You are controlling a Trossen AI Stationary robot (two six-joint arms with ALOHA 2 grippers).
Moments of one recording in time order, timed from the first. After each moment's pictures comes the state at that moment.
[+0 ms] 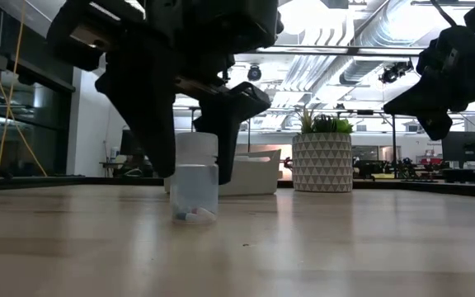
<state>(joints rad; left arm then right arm) -0.31 2.03 1.49 -0.69 0.18 0.30 -0.06 0.14 0.08 -0.21 0.16 0.56</state>
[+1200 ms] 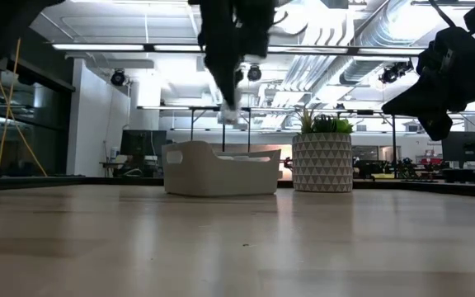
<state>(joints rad) 0.23 2.03 2.00 -1.29 0.03 0.31 -0.06 0.14 0.08 -0.20 0.19 0.59</state>
